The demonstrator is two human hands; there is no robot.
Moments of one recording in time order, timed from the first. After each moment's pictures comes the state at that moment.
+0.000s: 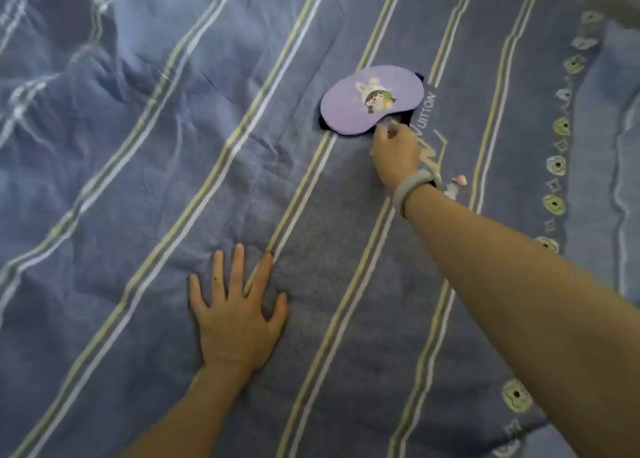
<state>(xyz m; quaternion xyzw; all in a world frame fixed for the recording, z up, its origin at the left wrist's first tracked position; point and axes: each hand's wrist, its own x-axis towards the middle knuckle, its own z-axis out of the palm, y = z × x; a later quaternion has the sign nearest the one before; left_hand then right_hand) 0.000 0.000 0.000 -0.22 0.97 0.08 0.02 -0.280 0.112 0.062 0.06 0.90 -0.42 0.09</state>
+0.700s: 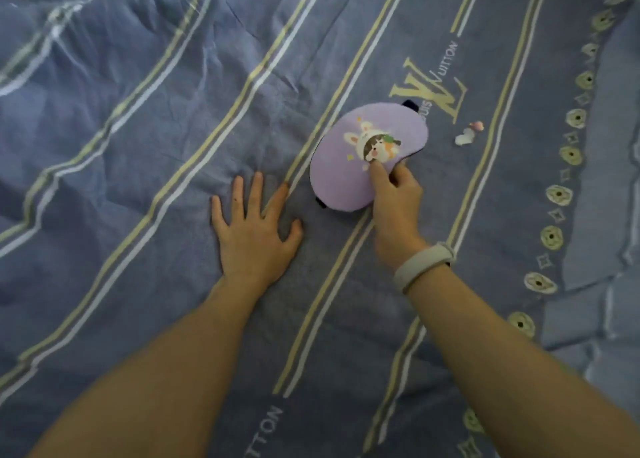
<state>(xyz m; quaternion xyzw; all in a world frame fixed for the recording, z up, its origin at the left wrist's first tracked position) 0.003 0.006 -0.005 -0.21 0.97 0.12 -0.03 -0.098 0.135 0.082 0.14 0.73 -0.66 0.11</state>
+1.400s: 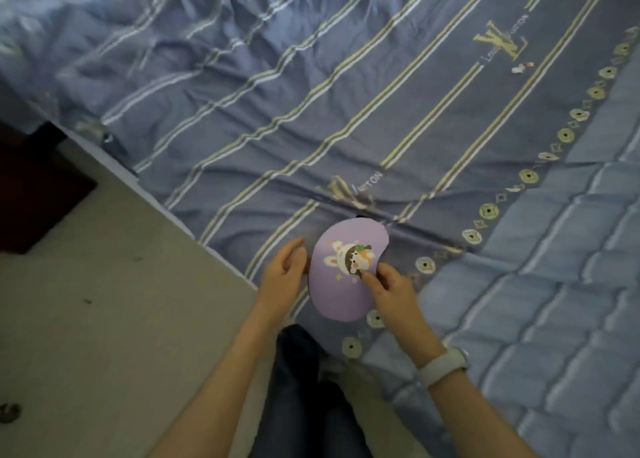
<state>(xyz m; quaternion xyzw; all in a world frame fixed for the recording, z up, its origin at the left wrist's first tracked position) 0.456 0.115 0.192 -0.45 0.63 0.63 -0.01 0.363 0.262 0.208 -0.08 0.79 -0.47 0.38</state>
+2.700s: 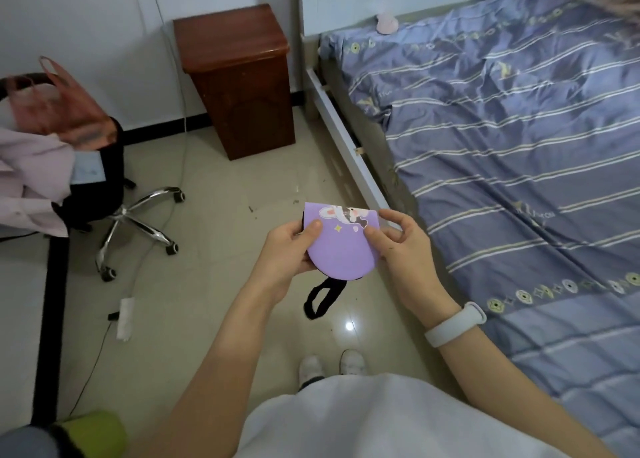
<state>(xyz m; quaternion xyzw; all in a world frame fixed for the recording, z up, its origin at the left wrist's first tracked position) 0.935 0.119 0.408 -0.49 0.46 0.69 -0.28 0.783 0.179 0.408 -0.26 0.67 -0.53 0.46</state>
